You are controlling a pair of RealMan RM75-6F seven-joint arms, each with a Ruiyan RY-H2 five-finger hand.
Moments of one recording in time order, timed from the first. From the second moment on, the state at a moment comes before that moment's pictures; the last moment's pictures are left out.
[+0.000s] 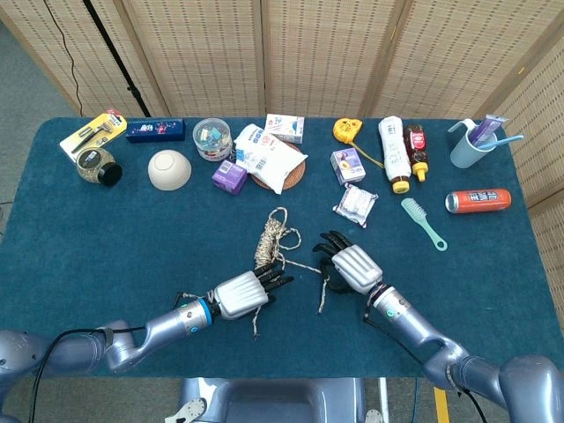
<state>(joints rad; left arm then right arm) -0.93 -1.68 0.08 -1.24 1.71 0.88 0.05 0.70 -1.71 -0.02 -0.97 -1.63 1.09 0.42</state>
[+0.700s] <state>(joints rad) -0.93 -1.69 0.08 -1.25 1.69 0.87 0.07 0.69 -1.70 -0.02 -0.98 -1.63 1.09 0.42</state>
